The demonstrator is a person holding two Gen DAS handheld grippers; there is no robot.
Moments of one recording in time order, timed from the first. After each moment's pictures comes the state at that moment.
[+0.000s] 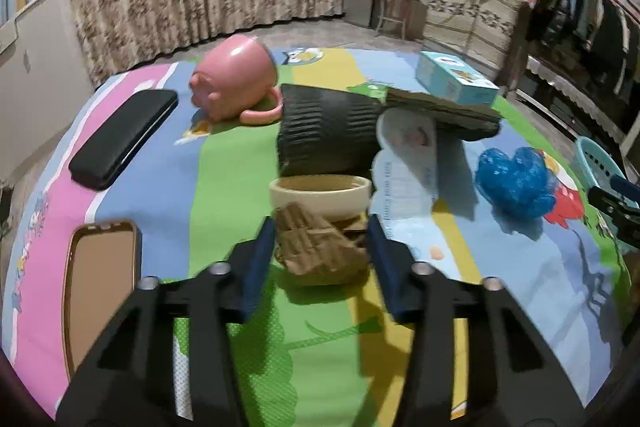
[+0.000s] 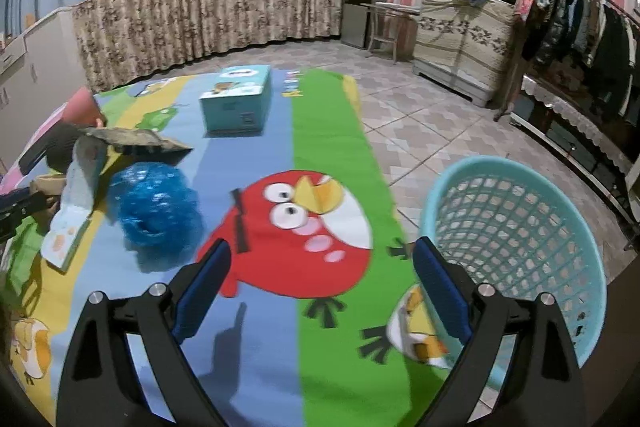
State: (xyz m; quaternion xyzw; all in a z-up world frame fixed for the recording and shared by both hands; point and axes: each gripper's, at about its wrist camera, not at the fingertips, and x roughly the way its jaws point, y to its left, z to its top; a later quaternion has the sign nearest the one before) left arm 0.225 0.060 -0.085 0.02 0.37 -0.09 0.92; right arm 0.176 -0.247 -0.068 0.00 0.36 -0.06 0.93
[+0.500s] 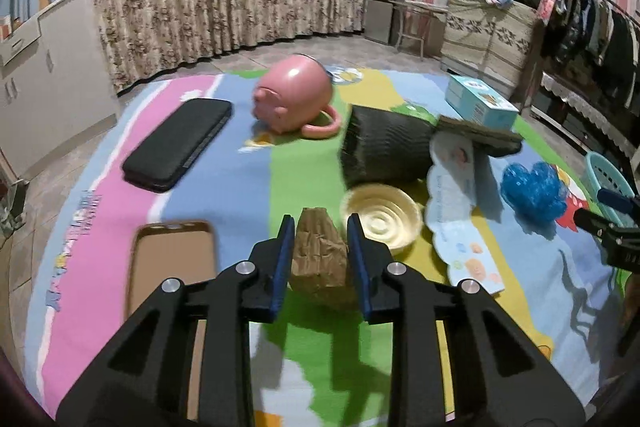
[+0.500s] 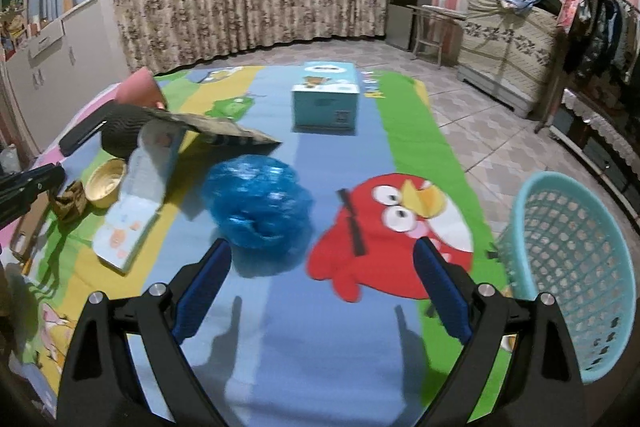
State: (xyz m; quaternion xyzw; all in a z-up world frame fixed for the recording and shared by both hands) left arm 0.205 0.113 -0.068 0.01 0.35 -0.05 0.94; right arm 0.184 -0.187 -0.068 -0.01 0.36 0.01 0.93
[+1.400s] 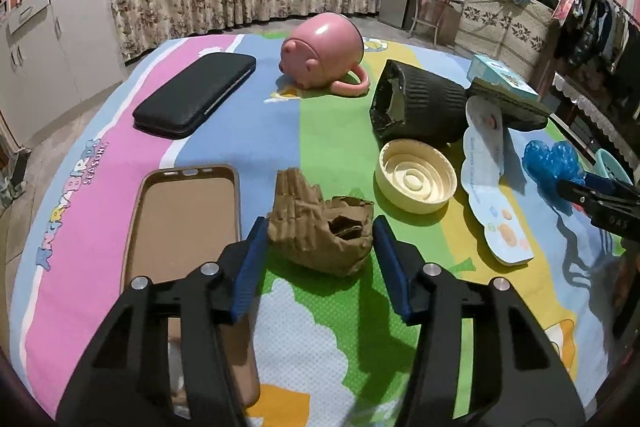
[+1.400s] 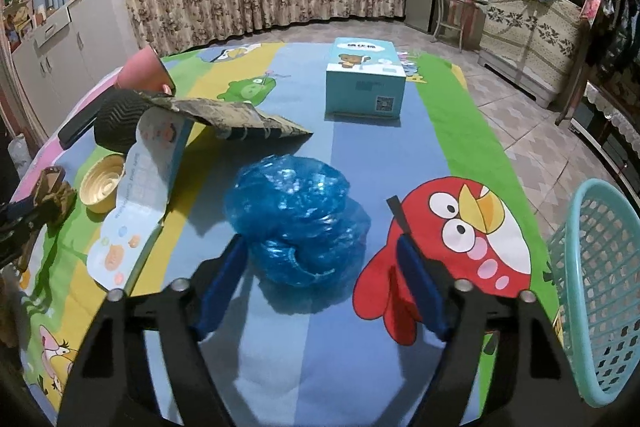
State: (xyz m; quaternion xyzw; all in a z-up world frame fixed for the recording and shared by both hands) left arm 0.206 0.133 -0.097 -0.02 0.39 -0.04 0.92; right arm 0.222 -0.171 -0.087 -0.01 0.40 0.04 0.91
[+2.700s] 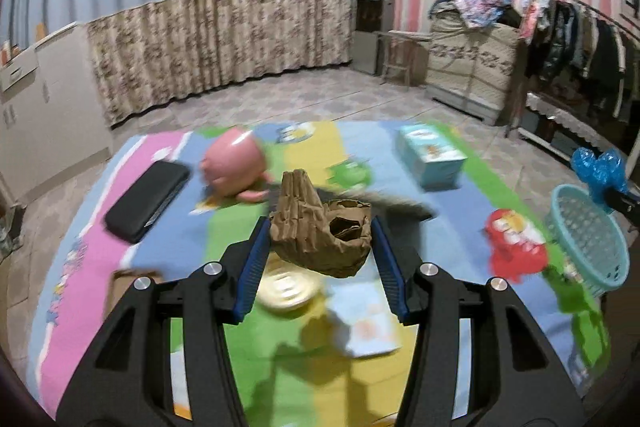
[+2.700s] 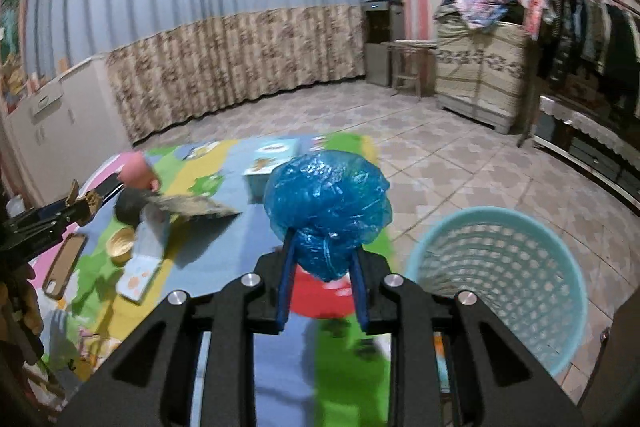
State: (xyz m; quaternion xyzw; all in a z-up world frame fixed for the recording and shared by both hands) left arm 0.196 0.023 -0.008 0.01 0.29 -0.08 0.95; right arm 0.128 -0.293 0.006 0.05 0.28 -0.02 0.96
